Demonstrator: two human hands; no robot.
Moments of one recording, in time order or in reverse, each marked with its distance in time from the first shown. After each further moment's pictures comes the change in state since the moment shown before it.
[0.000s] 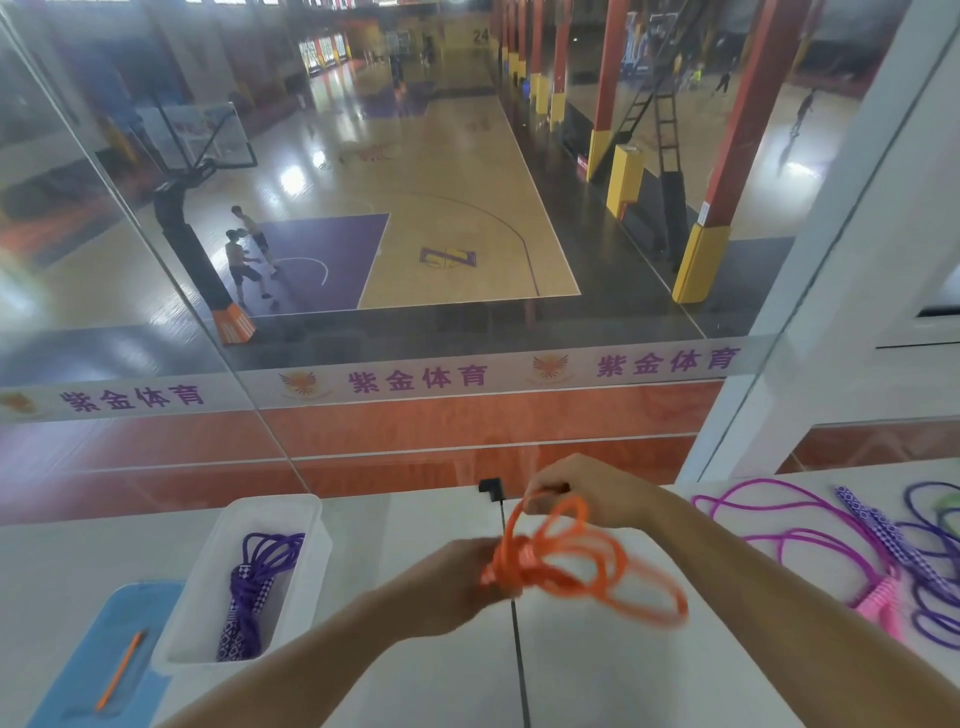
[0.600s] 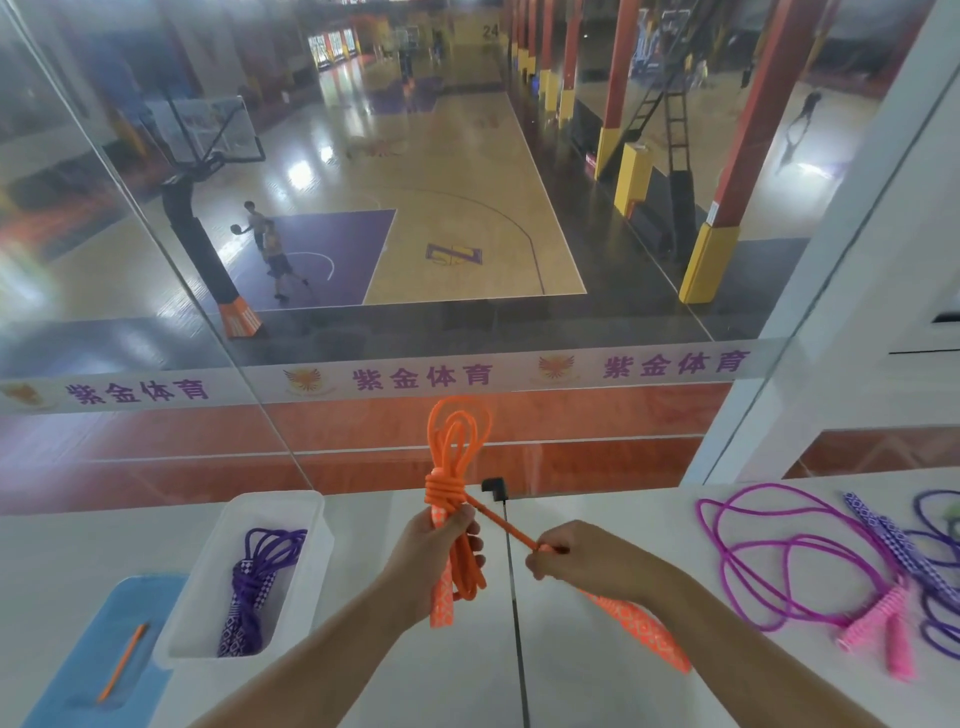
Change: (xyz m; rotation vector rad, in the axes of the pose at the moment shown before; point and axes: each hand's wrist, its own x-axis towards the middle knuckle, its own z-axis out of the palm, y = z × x) left_hand 0.008 -0.009 -0.008 -0.978 0.428 -0.494; right_hand -0.017 0.005 0.056 0.097 0.037 0.284
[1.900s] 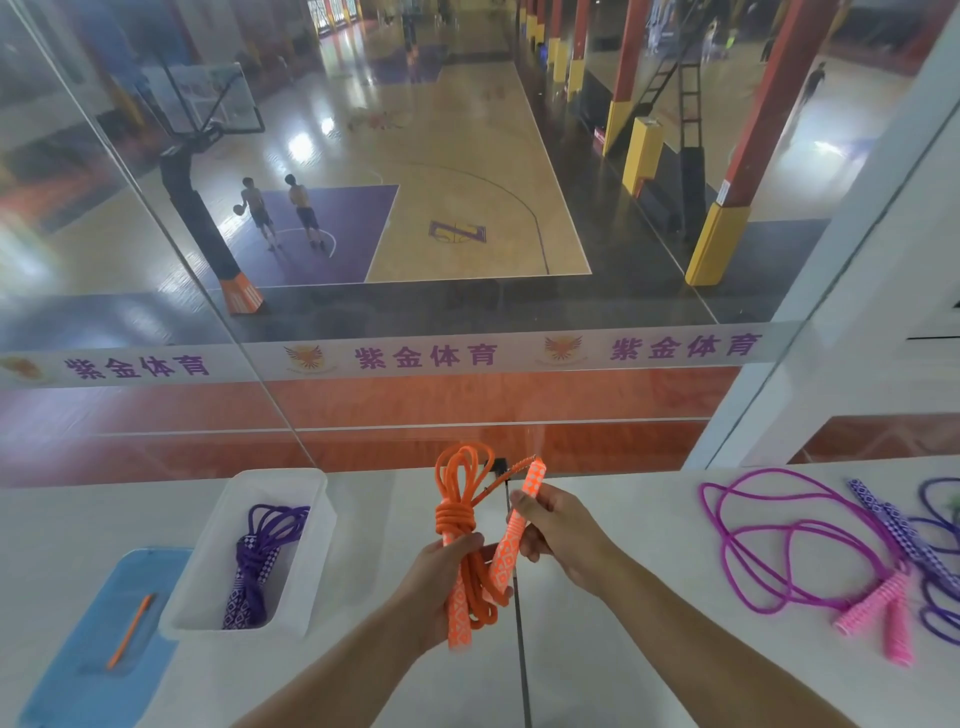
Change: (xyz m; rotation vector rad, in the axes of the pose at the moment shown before) left_hand -0.003 -0.043 0.008 -0.249 -0.082 -0.257; right_hand 0.045 0.003 0.042 0.774 0.206 0.006
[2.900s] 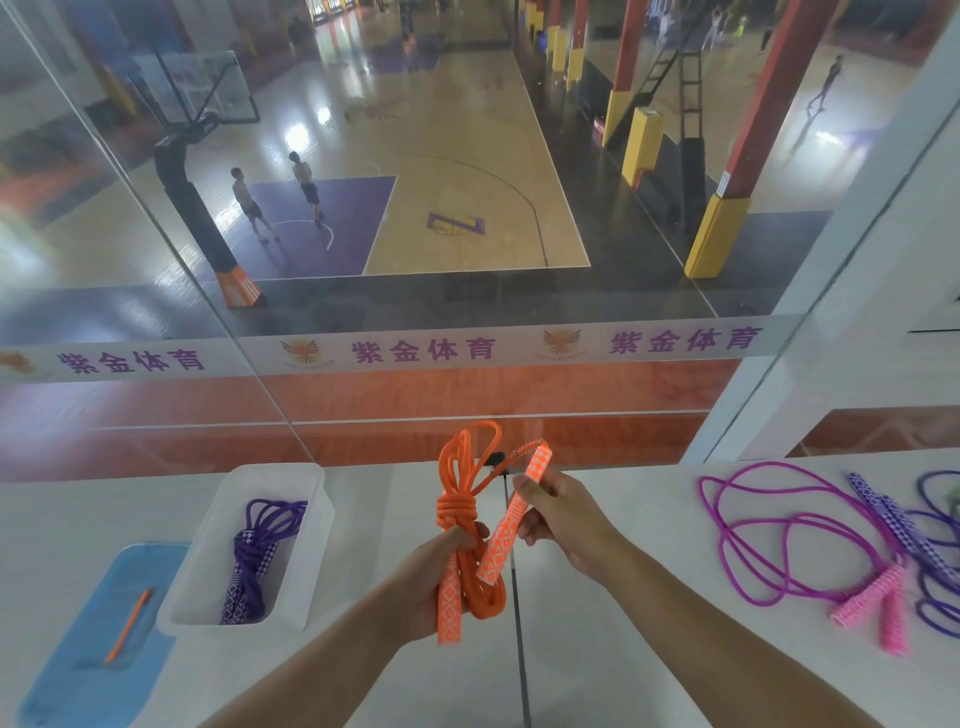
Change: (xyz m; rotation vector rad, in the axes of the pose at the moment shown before) left_hand 0.004 0.006 -0.011 -0.071 -0.170 -0.058; right_hand 0.005 -0.008 -0.004 0.003 0.054 -0.006
